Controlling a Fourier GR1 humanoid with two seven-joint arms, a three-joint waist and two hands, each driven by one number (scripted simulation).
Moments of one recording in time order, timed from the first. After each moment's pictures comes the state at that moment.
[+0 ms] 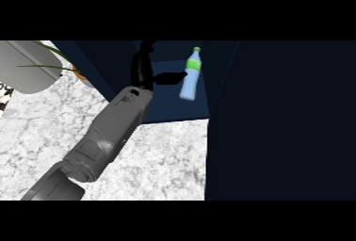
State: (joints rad) left arm -1.13 0.03 -0.32 -0.18 0.37 0.76 -0.44; right arm 1.09 -0.44 0.32 -2.48 -0.06 0.21 -0.61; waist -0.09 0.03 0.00
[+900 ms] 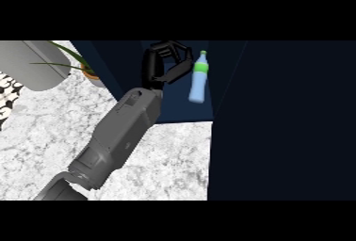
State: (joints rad) left arm -1.05 0.00 -0.25 -0.44 0.61 0.43 -0.67; right arm 1.08 -0.43 0.38 -2.49 -0.06 0.21 -0.56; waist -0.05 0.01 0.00
